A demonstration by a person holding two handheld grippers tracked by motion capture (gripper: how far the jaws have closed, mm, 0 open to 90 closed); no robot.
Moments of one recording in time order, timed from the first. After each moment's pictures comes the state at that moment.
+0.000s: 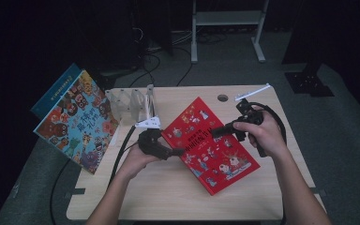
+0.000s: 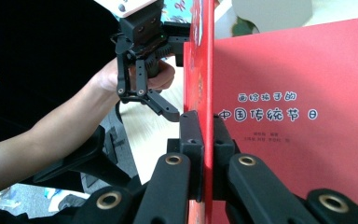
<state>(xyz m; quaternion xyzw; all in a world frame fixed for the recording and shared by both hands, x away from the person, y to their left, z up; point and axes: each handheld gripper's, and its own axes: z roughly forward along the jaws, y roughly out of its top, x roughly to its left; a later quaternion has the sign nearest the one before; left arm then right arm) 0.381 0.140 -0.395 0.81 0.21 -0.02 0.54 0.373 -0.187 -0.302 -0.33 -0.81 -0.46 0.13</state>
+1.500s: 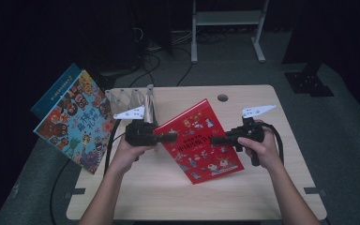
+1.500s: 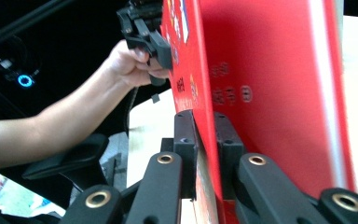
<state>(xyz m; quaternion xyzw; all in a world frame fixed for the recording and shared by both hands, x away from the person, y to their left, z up) 0.380 0.167 -0.351 0.77 0.15 -0.05 0.61 0.366 -0.200 -0.358 -0.22 -0.77 -0.59 0.11</state>
